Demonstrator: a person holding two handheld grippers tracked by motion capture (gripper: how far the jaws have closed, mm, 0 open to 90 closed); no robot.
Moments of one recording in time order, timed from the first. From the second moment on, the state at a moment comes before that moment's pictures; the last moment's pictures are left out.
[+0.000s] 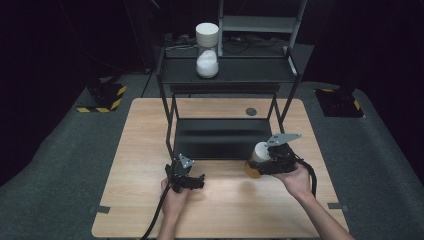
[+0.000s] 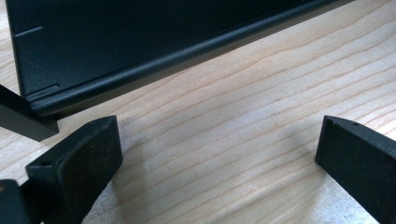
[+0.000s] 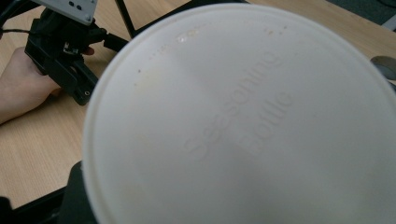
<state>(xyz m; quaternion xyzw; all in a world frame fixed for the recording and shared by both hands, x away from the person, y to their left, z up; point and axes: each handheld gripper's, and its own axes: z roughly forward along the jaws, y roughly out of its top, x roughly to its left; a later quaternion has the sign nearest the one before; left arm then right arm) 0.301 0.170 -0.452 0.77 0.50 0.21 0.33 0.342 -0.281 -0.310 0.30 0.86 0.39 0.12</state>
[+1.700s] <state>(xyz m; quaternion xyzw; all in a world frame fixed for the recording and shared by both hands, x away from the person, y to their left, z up) 0.301 0.170 -0.452 0.77 0.50 0.21 0.33 0.370 -0.267 -0.118 0.28 0.85 0.41 0.18</state>
